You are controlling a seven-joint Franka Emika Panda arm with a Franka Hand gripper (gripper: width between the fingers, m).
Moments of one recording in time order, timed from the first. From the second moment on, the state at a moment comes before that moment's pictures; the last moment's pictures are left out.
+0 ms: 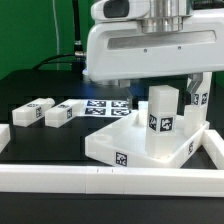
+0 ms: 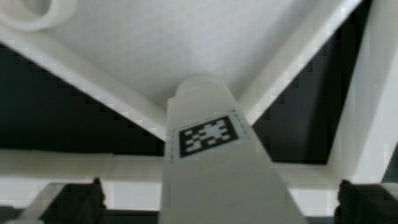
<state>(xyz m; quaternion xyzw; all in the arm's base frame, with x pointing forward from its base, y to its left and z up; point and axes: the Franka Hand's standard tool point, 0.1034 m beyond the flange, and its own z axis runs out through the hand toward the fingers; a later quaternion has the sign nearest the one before) 0.610 0.033 0.102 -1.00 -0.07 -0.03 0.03</state>
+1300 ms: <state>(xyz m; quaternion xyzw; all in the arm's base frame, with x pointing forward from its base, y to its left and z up) 0.610 0.034 0.101 -0.97 0.23 -0.03 0.04</state>
